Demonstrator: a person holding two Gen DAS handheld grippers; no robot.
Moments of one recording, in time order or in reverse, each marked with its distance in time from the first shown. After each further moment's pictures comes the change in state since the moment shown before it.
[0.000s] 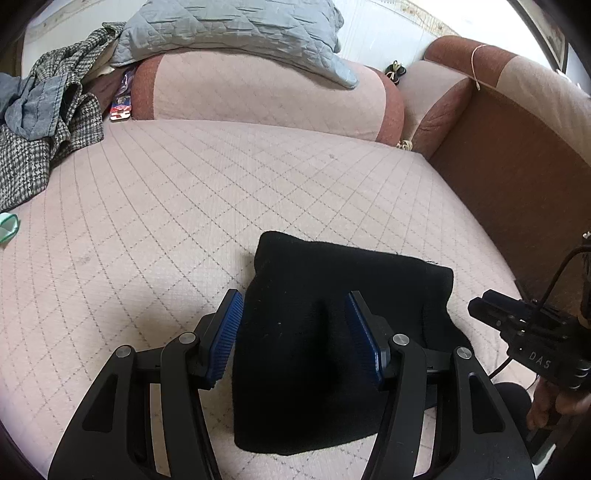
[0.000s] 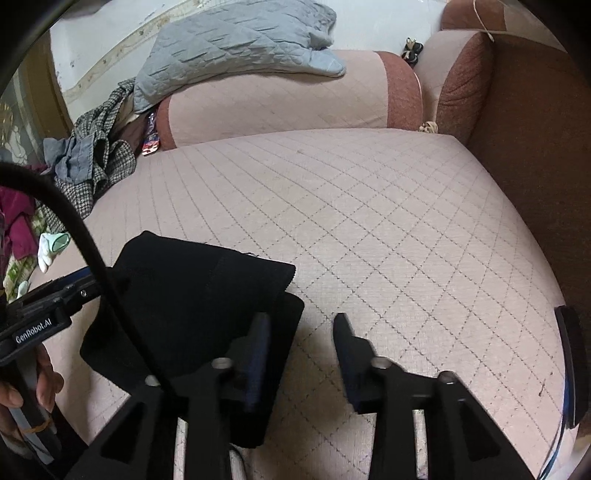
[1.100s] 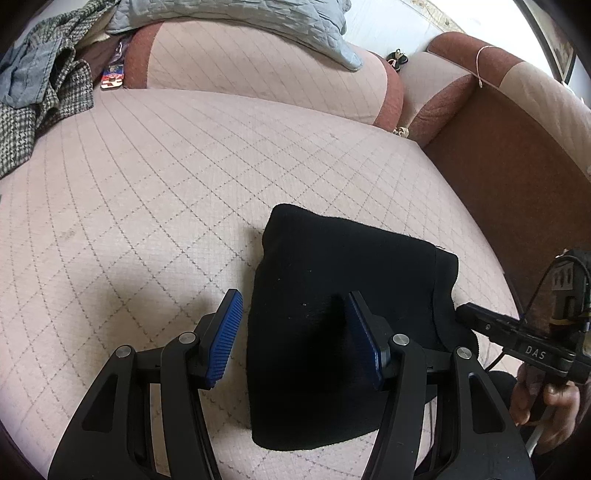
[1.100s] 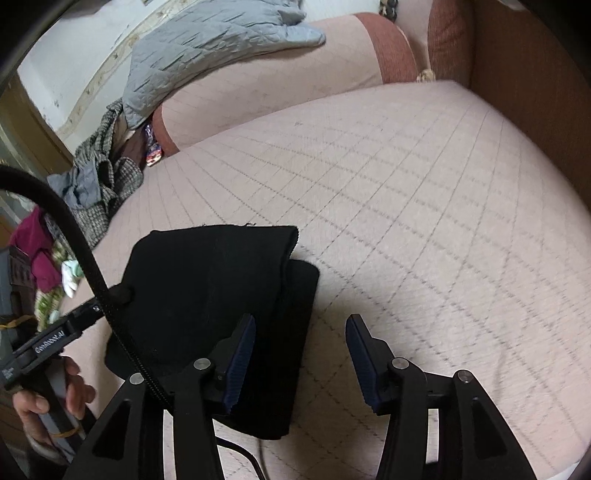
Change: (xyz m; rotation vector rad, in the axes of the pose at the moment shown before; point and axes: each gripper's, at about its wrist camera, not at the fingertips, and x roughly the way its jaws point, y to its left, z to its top) left arm 0.018 0.027 -0.005 -0.044 0.091 -0.094; right arm 0.025 -0.024 -0.018 0.190 0.078 0.173
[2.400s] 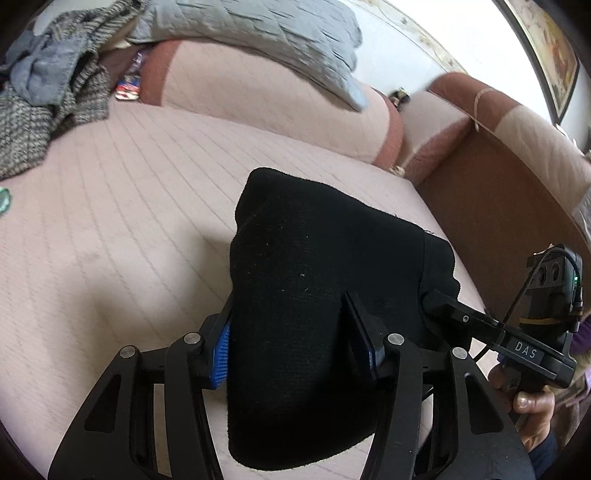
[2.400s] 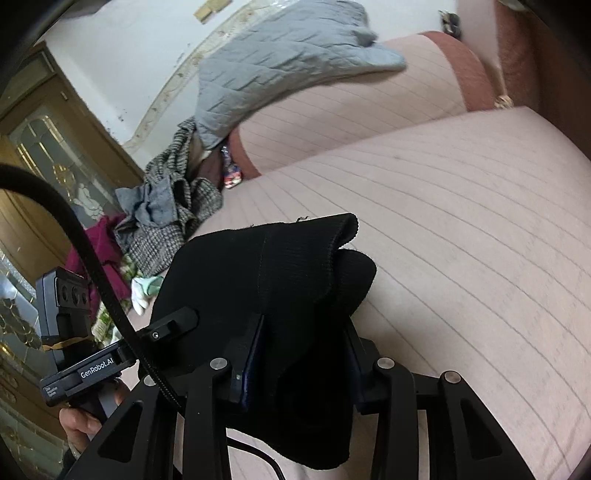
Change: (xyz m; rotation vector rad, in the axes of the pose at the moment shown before) left arm -0.038 0.028 0.021 -0.076 -0.107 -0.035; right arm 0.015 0.061 0.033 -0.073 -0.102 0.289
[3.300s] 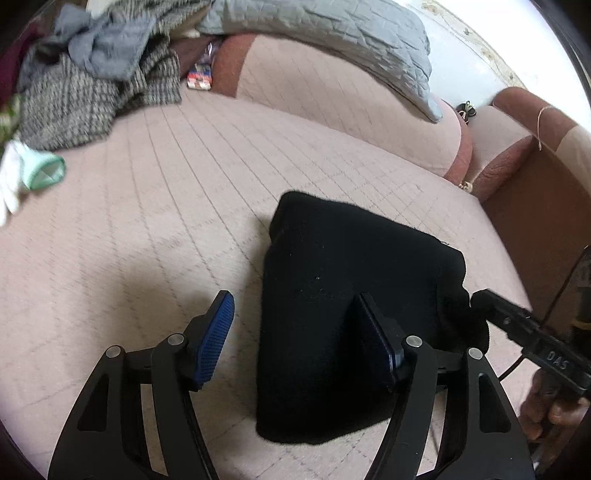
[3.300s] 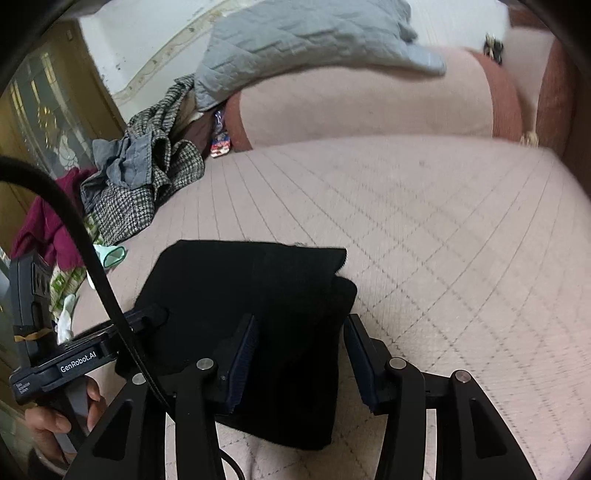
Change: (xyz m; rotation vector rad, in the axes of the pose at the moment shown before) left arm 0.010 0.047 -0.014 -0.067 -0.038 0.232; right arm 0.053 0.032 0.008 -0.173 0.057 -0.170
